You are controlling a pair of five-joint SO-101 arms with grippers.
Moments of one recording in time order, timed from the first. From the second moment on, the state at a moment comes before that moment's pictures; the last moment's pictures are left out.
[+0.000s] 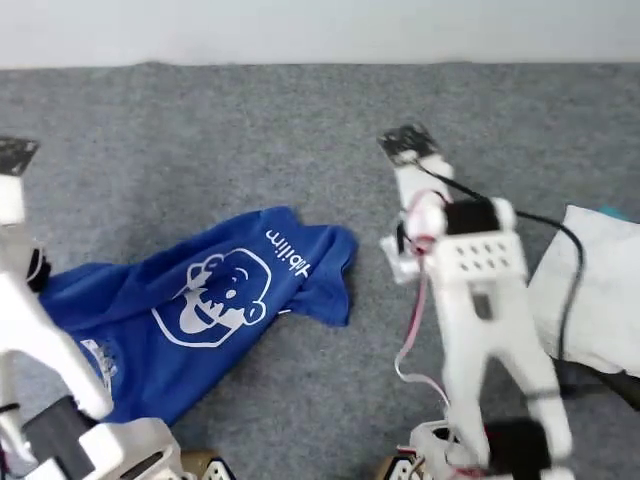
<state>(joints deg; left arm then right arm) -42.5 -7.7 0.7 99.1 -34.2 -11.4 -15.0 16.8 79.0 13.5</state>
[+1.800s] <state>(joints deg) -51.3 -8.7 1.7 98.2 -34.4 -32.2 19.3 -20.1 90.1 21.5</state>
